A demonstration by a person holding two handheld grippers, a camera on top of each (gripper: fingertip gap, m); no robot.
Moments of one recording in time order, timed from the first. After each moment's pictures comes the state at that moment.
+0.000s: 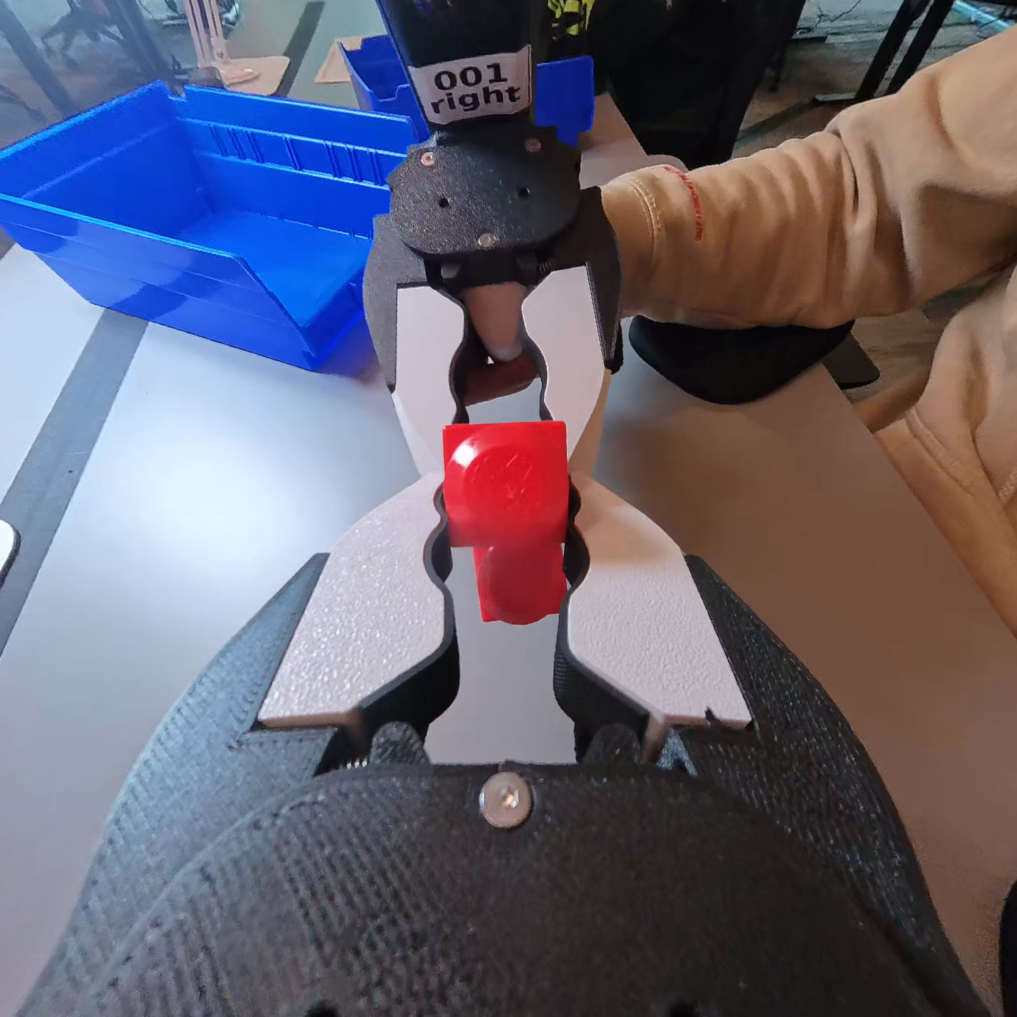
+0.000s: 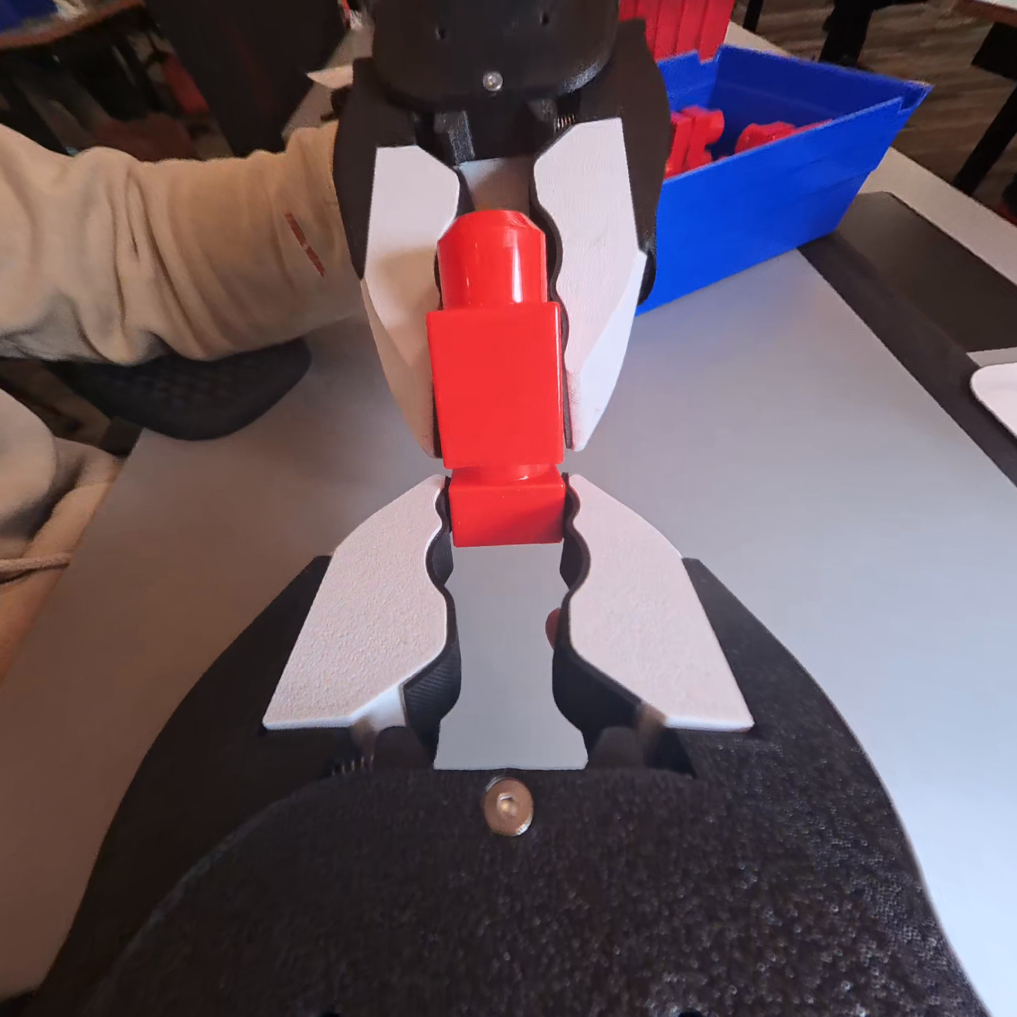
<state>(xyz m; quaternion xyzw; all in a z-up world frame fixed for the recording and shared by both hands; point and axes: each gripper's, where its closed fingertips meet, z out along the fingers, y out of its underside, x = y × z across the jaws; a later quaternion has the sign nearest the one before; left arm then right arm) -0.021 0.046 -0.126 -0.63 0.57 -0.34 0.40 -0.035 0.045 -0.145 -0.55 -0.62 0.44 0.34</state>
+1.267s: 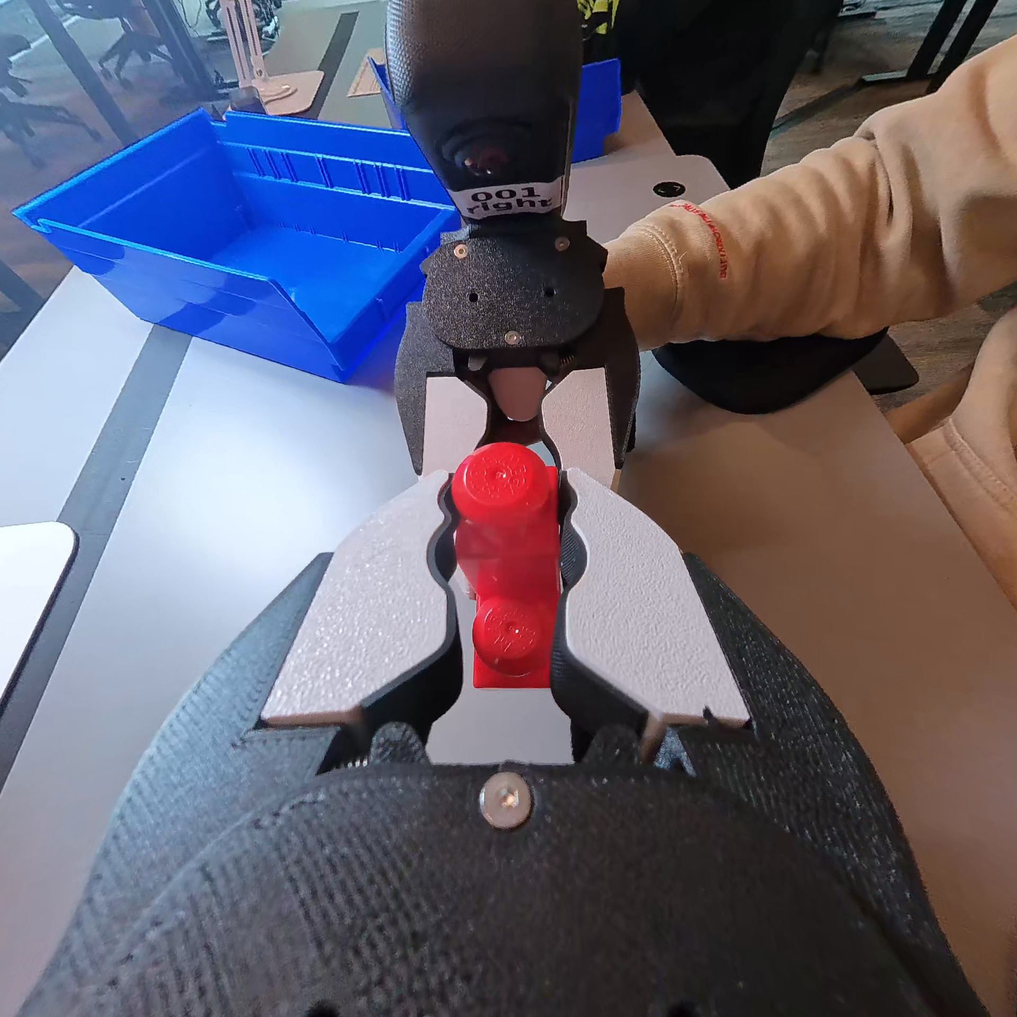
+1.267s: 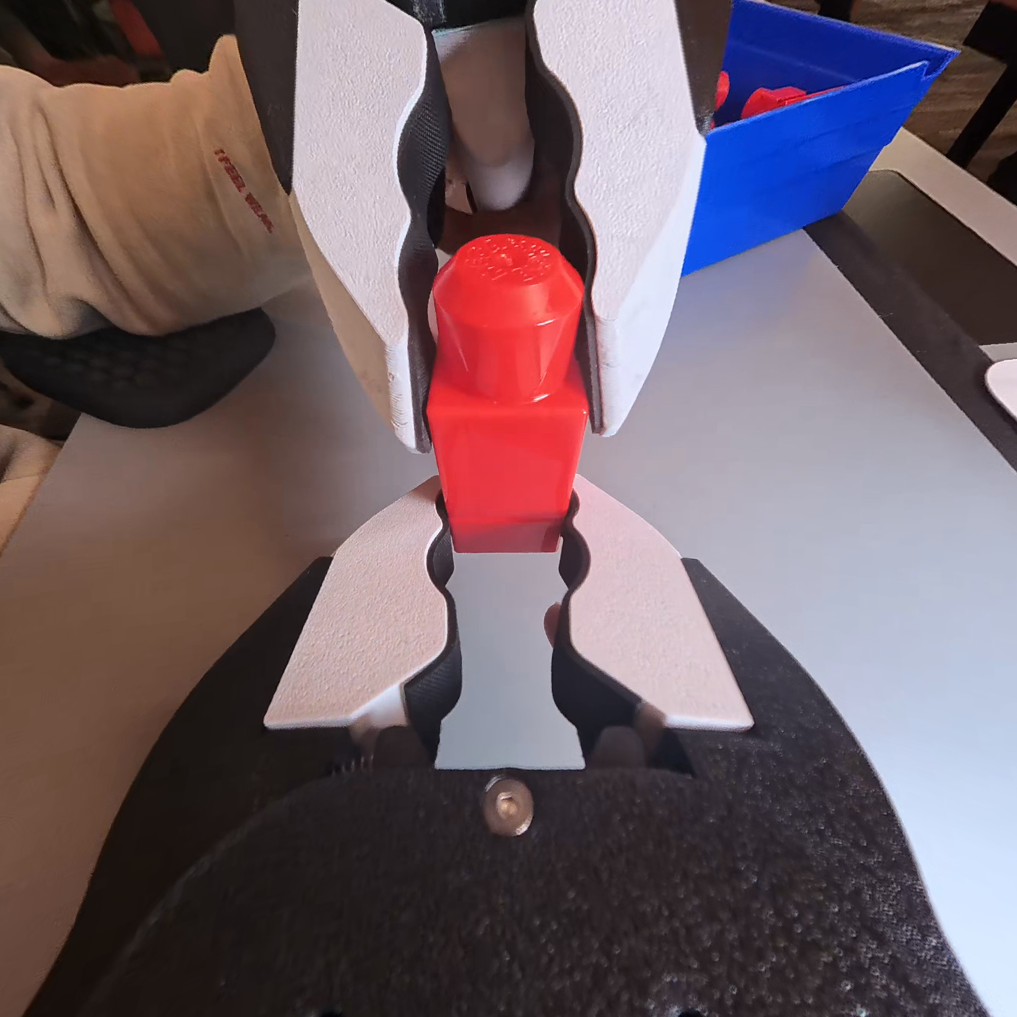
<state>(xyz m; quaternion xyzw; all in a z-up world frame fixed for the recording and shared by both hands) -0.019 0.049 -0.116 -0.64 0.56 -0.32 0.42 -0.051 0.042 -0.165 -0.56 -0.64 0.41 0.34</state>
